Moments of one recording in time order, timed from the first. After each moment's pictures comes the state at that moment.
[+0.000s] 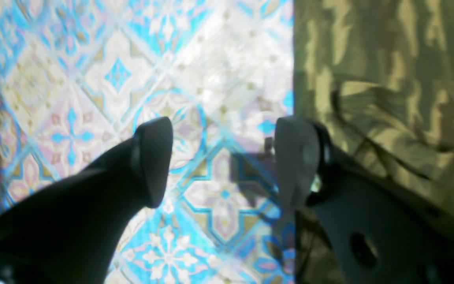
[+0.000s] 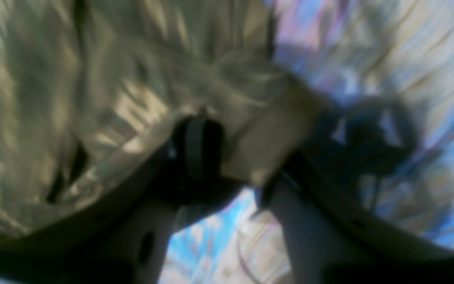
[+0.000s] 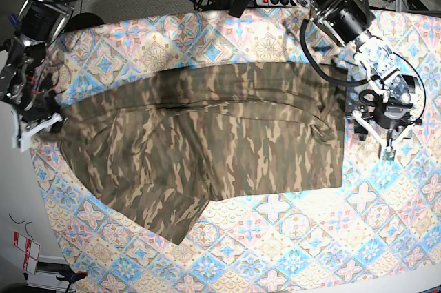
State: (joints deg) left arm -8.0 0.7 -43.6 89.1 21.3 -42.7 42.2; right arm 5.3 22.4 33.2 66.6 23.1 25.3 -48.0
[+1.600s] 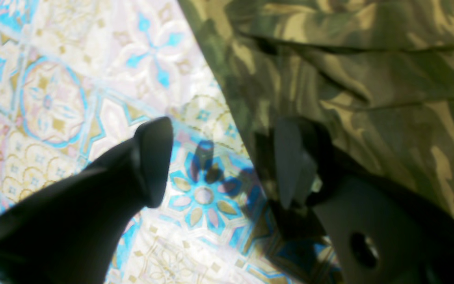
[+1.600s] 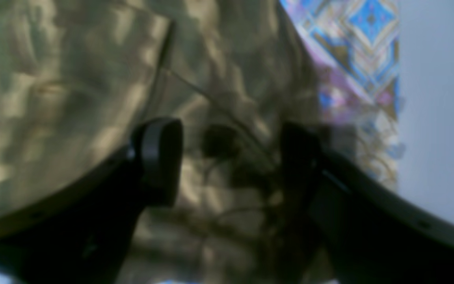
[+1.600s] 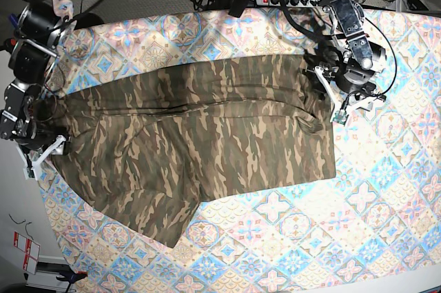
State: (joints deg) left arm 9.2 4.1 -28.6 98.4 21.1 -42.6 42.5; right arm 22.3 25.1 26.8 44.5 0.5 36.1 -37.0
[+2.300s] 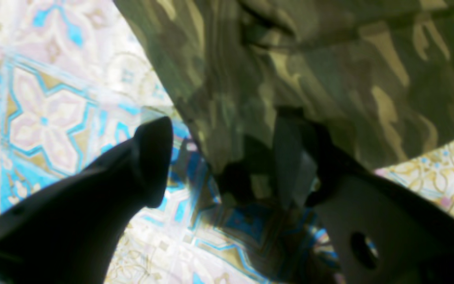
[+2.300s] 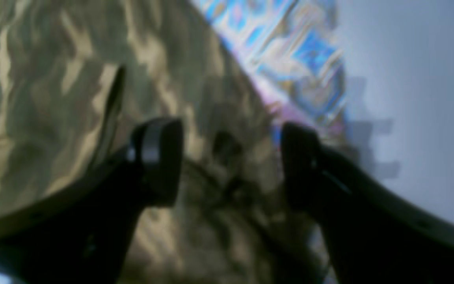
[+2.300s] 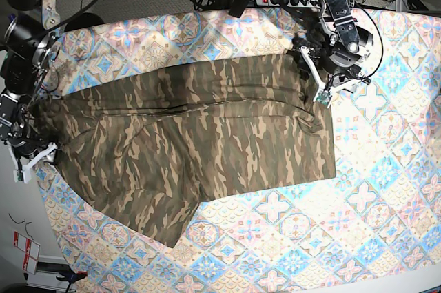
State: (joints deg) left arm 15.0 6.0 -25.3 98.8 21.3 -42.6 42.4; right arm 27.2 28.7 26.8 30.4 -4.8 31.9 -19.0
